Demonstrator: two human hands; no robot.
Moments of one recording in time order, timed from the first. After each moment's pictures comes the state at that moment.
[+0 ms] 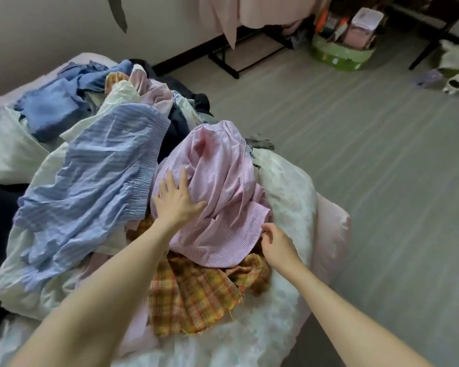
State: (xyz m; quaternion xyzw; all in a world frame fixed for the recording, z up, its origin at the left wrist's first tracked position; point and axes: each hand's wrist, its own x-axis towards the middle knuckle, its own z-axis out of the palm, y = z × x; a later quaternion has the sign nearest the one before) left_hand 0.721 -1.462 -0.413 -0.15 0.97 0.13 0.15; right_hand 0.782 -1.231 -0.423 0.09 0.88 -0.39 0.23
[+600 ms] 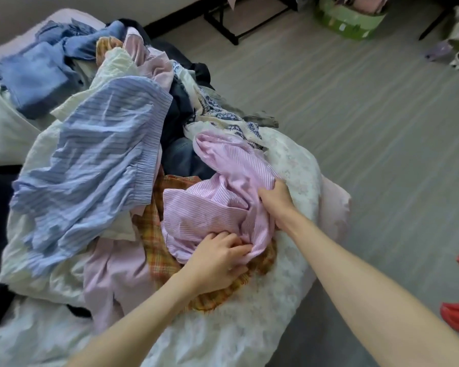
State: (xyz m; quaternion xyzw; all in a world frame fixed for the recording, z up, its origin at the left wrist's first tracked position) left_hand 0.829 -1.430 -0.397 0.28 0.93 0.21 0.14; right_hand 0.718 -1.280 -0.403 0.22 0.81 -0.51 0.18
